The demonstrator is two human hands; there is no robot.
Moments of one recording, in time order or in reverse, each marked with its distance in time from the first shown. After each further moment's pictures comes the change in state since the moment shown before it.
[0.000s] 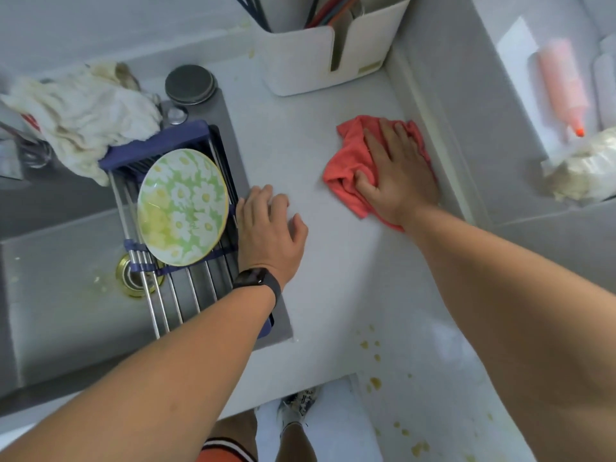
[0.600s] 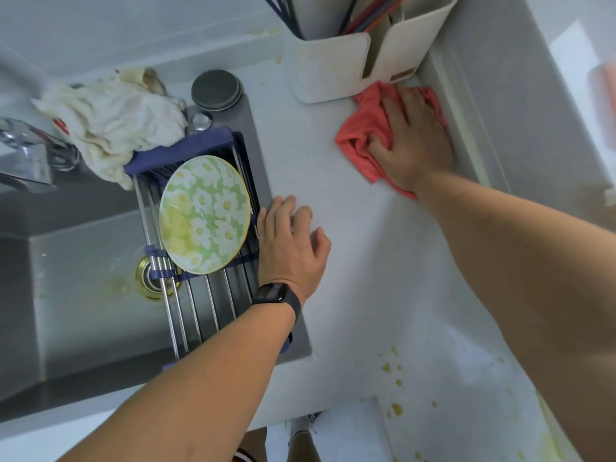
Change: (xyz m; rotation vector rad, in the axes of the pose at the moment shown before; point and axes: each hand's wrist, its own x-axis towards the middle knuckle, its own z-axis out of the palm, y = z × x) left_hand 0.000 0.001 0.001 -0.015 0.003 -0.023; right_hand 0.082 -0.007 0.002 0.039 0.069 0.002
